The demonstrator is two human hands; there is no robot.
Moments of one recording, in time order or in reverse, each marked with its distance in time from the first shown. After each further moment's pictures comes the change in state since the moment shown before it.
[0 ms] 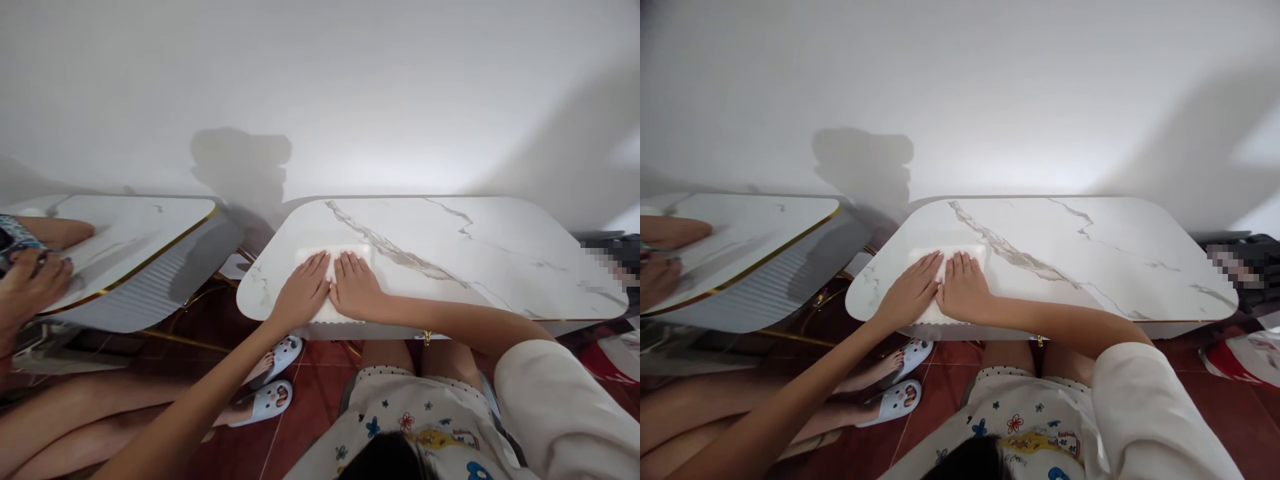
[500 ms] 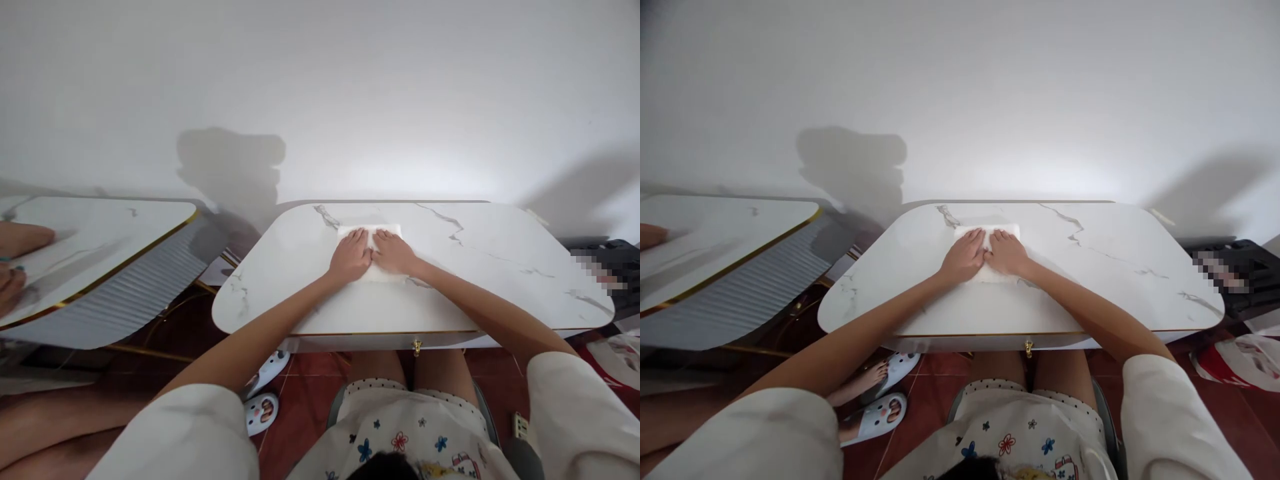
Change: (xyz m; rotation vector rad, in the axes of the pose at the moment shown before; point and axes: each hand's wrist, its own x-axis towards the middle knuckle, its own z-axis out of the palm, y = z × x) left_hand 0.131 0.060 0.036 -0.100 0.011 -0.020; right_hand 0.031 0.134 -0.016 0.021 -0.156 0.107
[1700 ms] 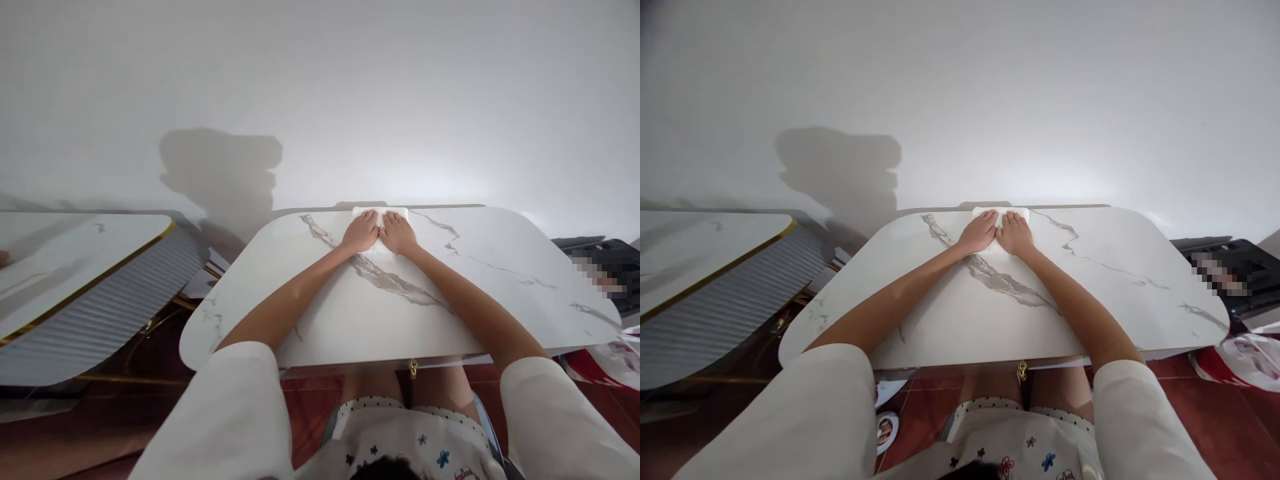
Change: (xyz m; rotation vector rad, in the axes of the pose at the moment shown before) left_hand 0.120 -0.013 0.037 0.035 -0.013 0.181; right_hand 0.059 0.073 0.010 -0.073 0.125 0.203
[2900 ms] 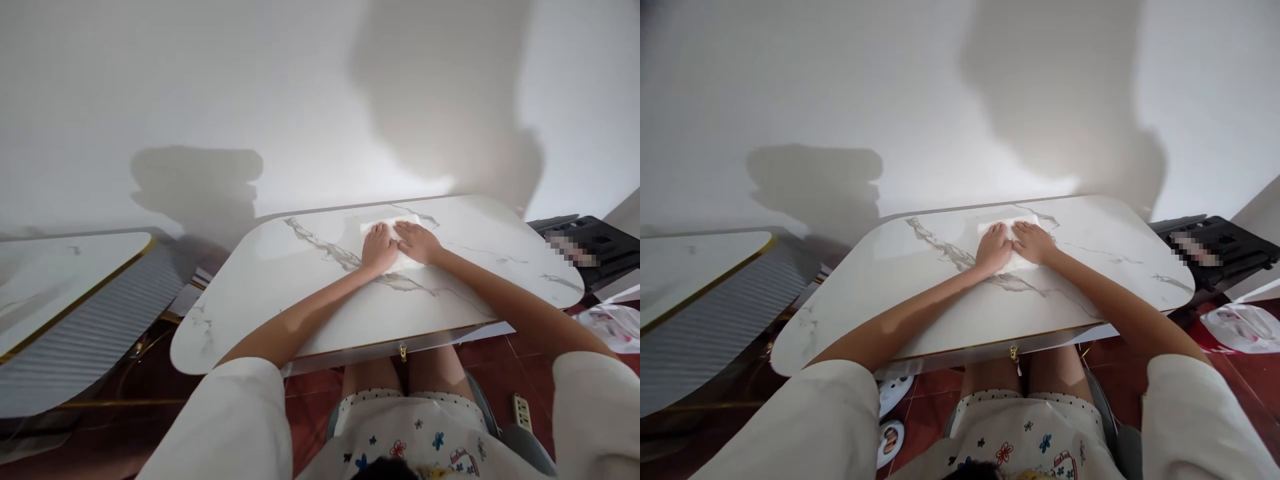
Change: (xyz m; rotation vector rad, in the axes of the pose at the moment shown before) left_hand -0.035 0.121 -0.006 -0.241 0.038 -0.221; right_hand -0.090 0.054 -0.037 0.005 -0.054 -0.111
